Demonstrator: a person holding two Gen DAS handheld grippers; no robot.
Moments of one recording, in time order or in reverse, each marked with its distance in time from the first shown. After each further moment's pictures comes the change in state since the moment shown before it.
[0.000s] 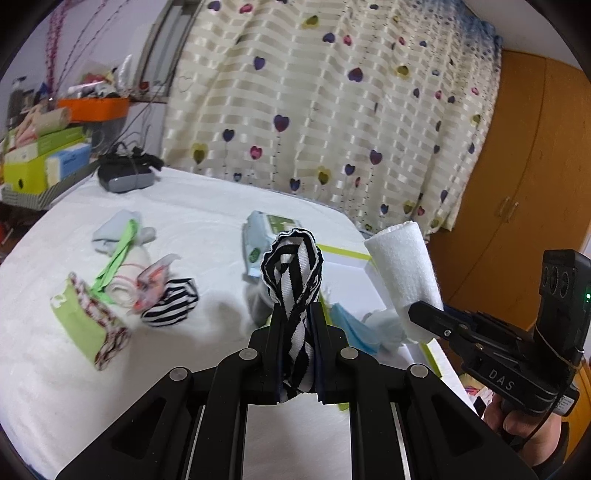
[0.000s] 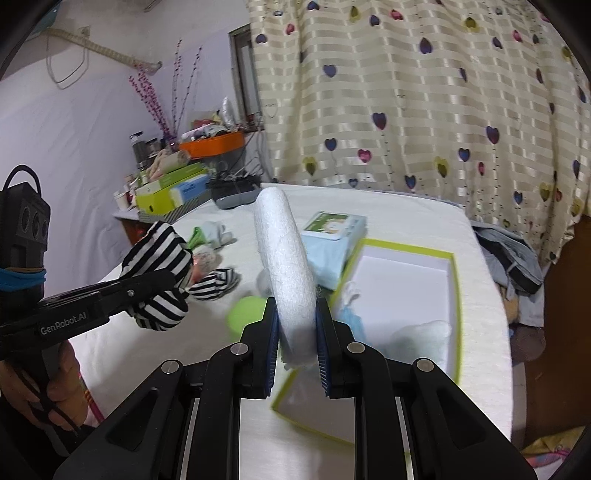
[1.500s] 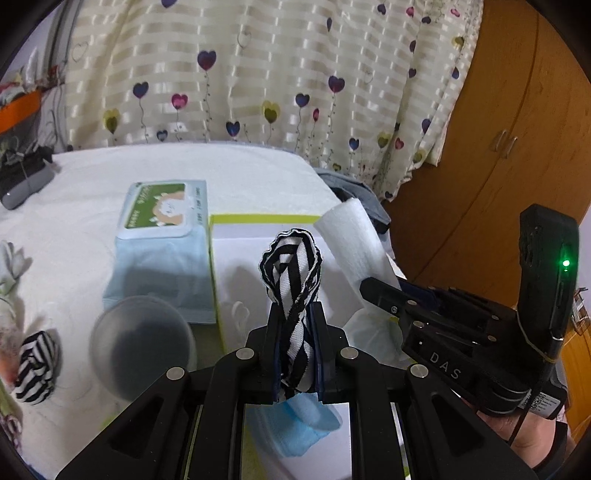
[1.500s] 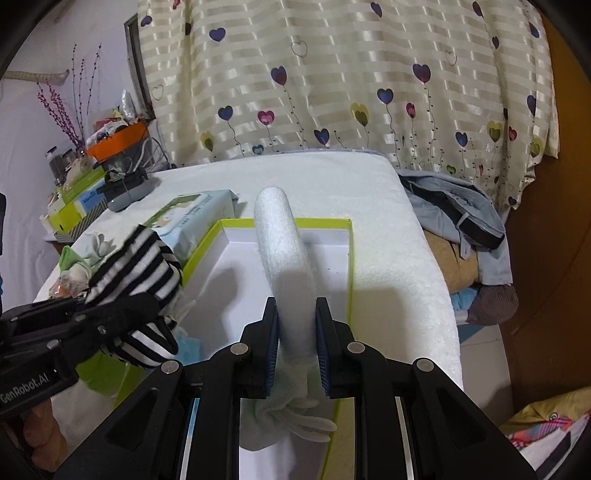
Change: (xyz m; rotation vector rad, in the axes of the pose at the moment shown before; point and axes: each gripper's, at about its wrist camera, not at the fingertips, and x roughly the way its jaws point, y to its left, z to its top) left arm 0.174 -0.083 0.024 0.139 0.249 -0.076; right arm 0.081 -0.129 0.005 0.167 0.136 -0.183
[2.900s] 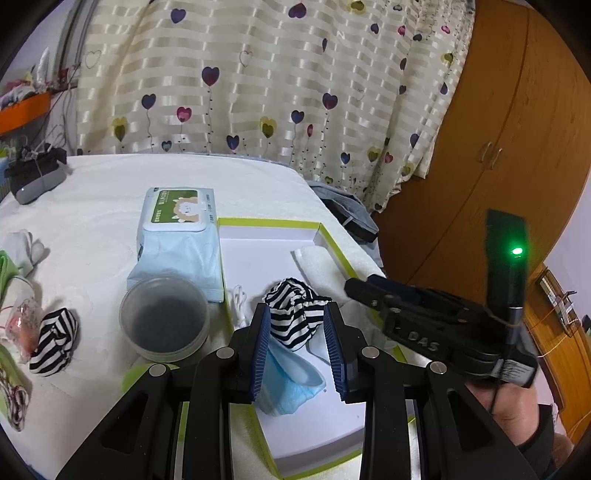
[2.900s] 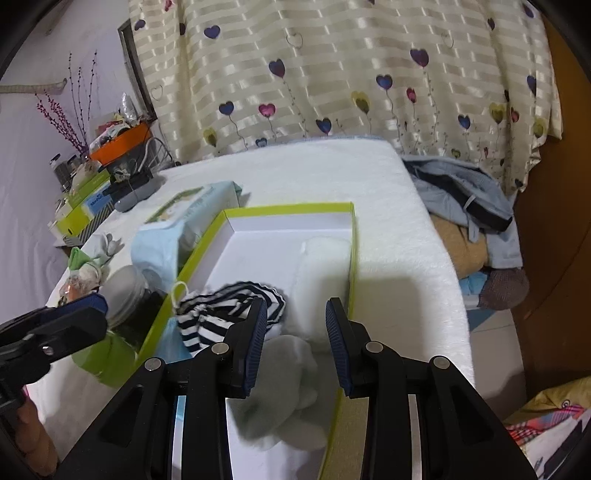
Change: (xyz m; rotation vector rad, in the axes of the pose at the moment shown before) left arm -0.052 -0.001 -0.020 -0.009 -0.064 -0.030; right arm -0.015 -0.001 -0.007 0.039 0.003 0.048
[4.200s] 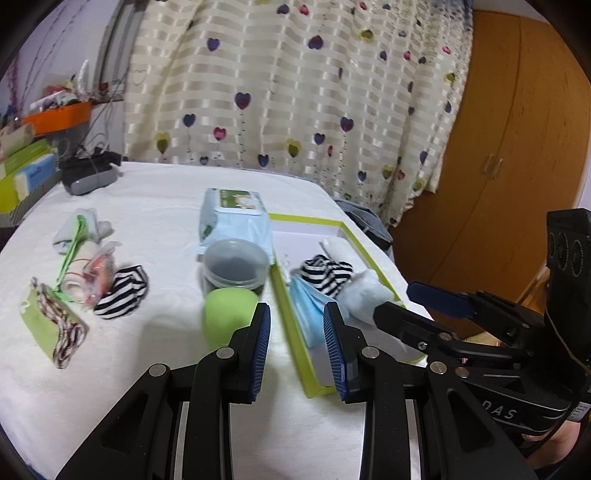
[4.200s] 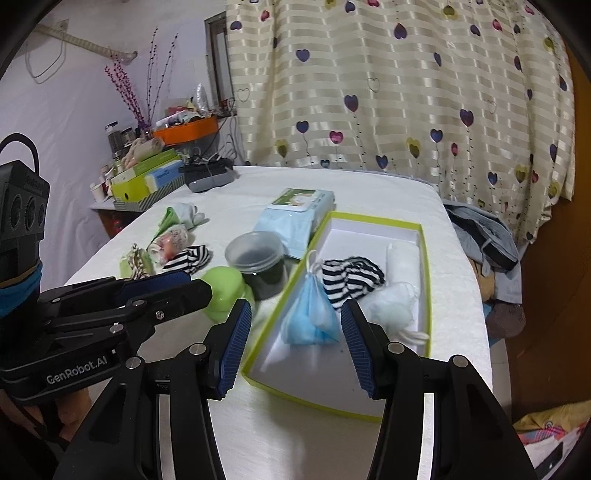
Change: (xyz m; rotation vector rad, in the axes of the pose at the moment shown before) left arm -0.086 0.023 -0.056 -0.021 -0.095 0.081; right arm -0.084 0.107 -0.050 -0.201 -0.074 0.050
